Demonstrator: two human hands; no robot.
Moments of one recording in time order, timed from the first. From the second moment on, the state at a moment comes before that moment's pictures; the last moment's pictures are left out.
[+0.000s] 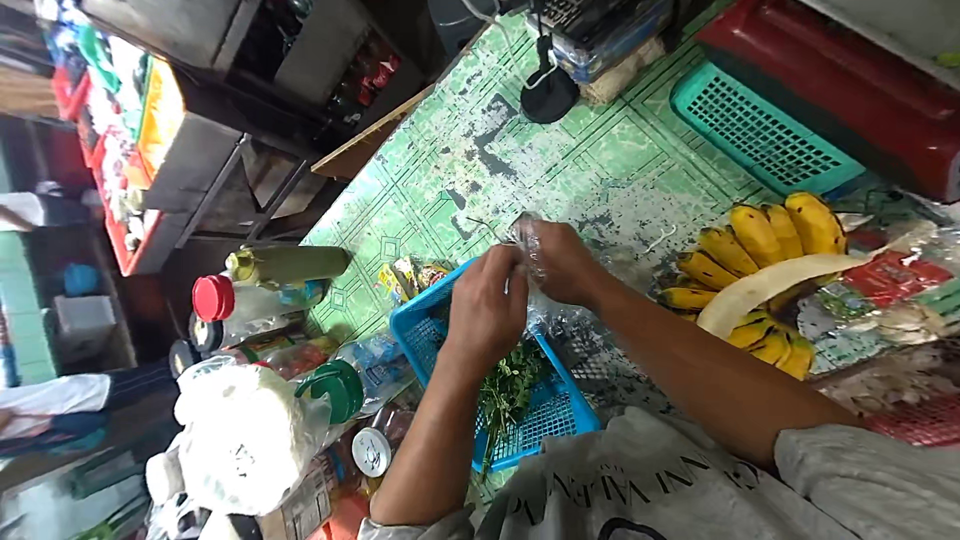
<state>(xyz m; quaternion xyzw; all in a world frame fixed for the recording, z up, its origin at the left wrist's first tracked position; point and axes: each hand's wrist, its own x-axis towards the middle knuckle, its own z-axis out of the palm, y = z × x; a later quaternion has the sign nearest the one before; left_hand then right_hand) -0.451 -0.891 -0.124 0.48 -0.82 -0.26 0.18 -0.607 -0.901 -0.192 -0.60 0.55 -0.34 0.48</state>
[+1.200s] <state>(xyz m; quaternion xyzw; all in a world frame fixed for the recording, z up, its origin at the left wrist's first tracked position) -0.310 -1.020 -0.240 0.52 -0.71 -0.40 -0.26 -0.659 -0.865 -0.199 -0.59 0.53 -0.38 0.49</state>
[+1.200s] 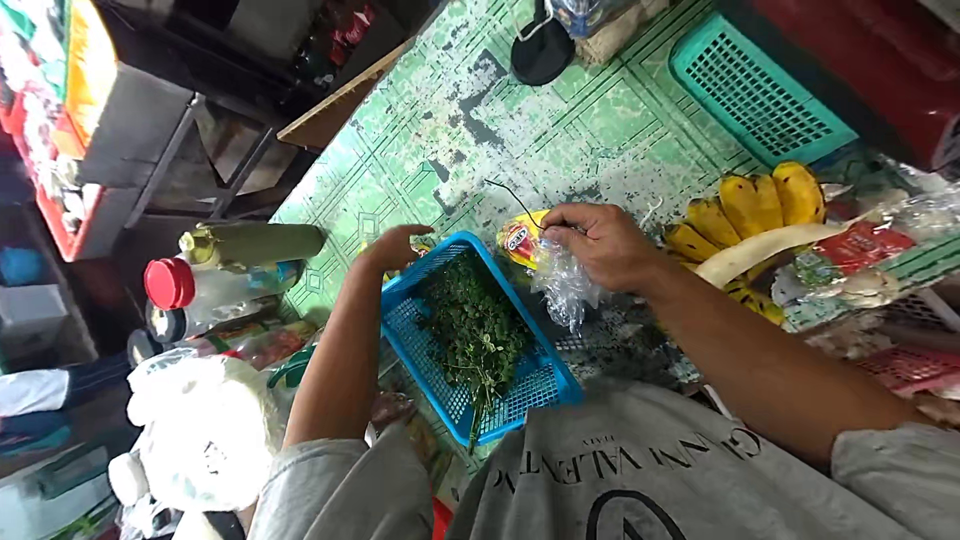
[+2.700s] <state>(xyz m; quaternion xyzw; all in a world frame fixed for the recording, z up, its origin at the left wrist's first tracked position) -0.343 -1.022 -0.230 0.62 -0.48 -0.44 0.44 -0.620 -0.893 -0.197 -0.60 0.54 -0.35 0.47</state>
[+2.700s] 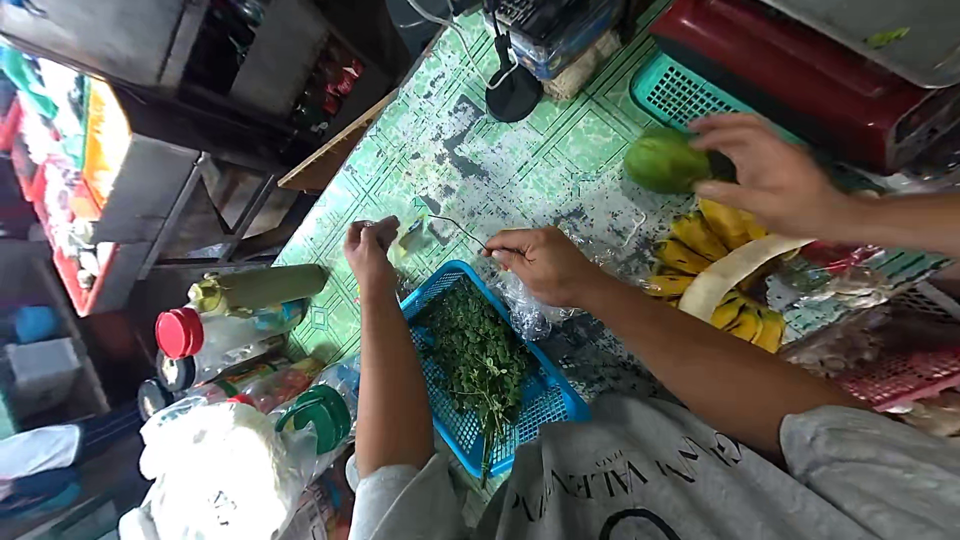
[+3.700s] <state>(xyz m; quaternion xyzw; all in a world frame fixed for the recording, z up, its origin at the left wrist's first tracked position) -0.455 -0.908 -0.170 0.42 -0.75 -0.35 0.38 -0.605 -0.902 -0.208 -0.52 0.55 -0.42 0.49</state>
